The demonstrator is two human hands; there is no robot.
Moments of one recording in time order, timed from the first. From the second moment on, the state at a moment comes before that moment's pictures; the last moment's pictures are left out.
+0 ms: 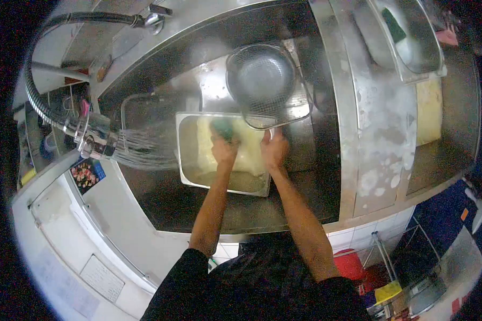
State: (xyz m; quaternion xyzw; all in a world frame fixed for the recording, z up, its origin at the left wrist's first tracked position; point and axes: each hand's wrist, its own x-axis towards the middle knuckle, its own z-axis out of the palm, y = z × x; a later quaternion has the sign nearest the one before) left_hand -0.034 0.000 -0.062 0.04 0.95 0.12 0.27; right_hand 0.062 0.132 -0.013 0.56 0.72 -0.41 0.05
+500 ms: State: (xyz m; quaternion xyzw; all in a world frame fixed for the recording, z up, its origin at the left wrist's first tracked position) left_hand -0.065 0.004 -0.086 -0.19 0.66 0.63 0.36; right_hand 0.059 0.107 -0.028 0.61 0.66 -0.42 -0.09
